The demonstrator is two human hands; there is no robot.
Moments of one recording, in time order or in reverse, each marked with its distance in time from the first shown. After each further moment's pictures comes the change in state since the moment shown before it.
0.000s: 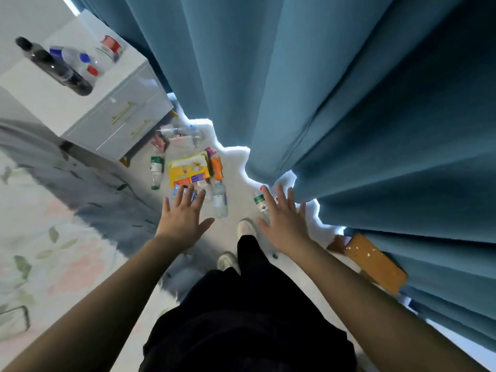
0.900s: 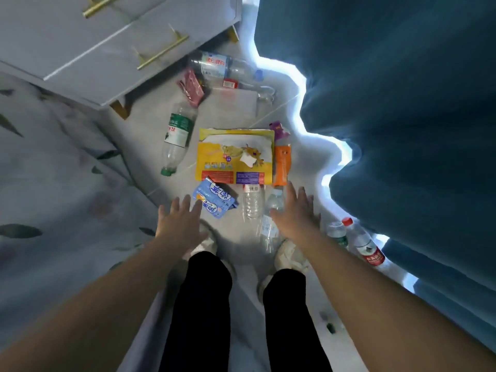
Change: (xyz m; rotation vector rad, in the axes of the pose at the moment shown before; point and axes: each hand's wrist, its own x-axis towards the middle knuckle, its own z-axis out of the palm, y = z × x) left_hand 0.371 -0.288 0.306 -0.064 -0.410 -0.209; right_hand 0.484 -0.132 0.304 0.018 -0.404 0.230
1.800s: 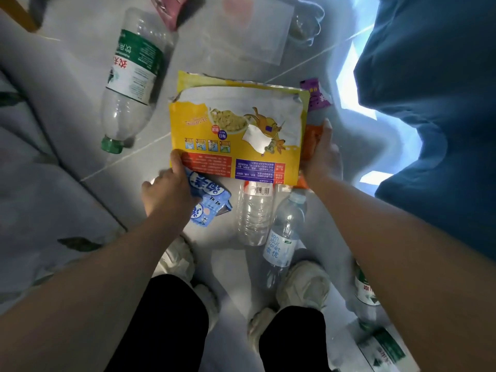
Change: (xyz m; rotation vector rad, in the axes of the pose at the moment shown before) left_hand 0.208 0.019 0.102 -0.345 0.231 -0.308; right_hand 0.256 0.012 0.055 0.178 0.323 0.027
